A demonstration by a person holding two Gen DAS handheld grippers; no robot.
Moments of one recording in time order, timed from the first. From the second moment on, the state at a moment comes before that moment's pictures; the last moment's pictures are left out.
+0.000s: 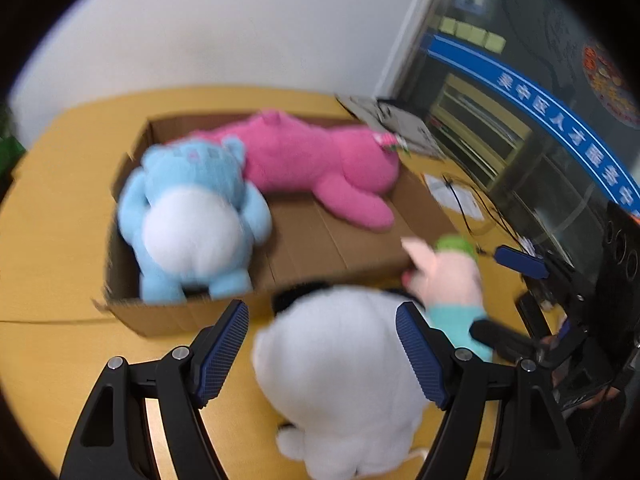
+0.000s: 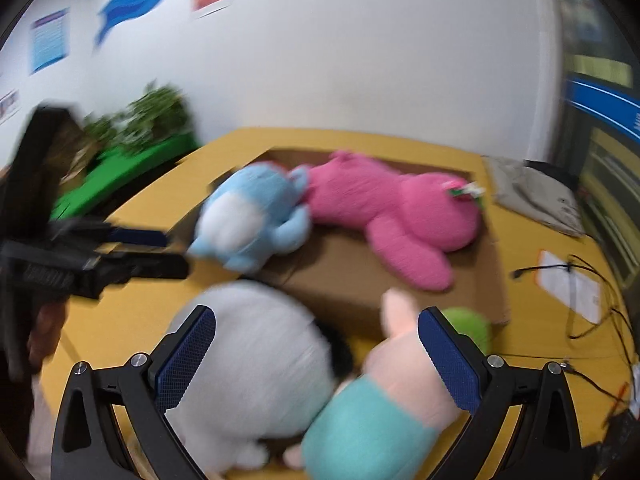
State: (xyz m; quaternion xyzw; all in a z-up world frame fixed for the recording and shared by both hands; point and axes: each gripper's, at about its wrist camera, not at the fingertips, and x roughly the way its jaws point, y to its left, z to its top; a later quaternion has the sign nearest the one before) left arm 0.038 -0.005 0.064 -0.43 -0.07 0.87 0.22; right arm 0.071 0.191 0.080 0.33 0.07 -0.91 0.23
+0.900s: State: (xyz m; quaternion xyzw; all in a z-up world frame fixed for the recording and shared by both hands) left arm 0.055 0.003 0.064 -0.44 -0.11 0.84 0.29; right arm 0.087 0.152 0.041 0.36 0.07 -0.88 0.31
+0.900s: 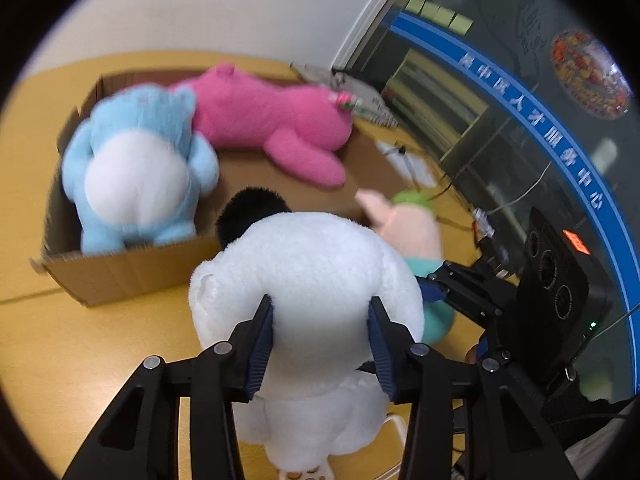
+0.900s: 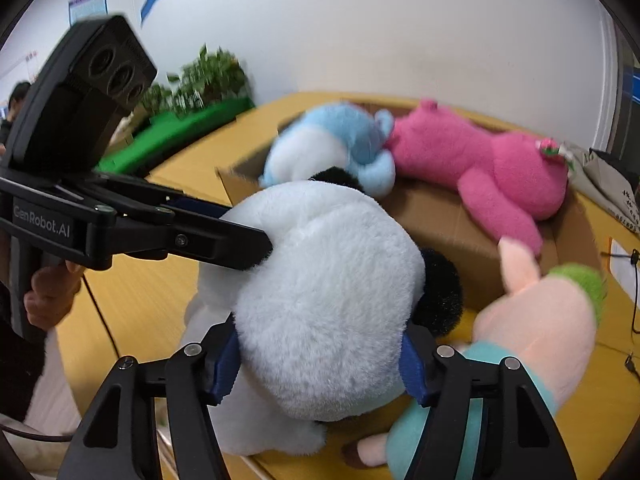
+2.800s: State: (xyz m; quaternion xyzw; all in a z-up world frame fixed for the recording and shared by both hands) left arm -0.175 0.008 0.018 -0.48 -0.07 0.85 0.21; right arm -0.183 0.163 0.022 0.46 0.10 -0.81 0.36
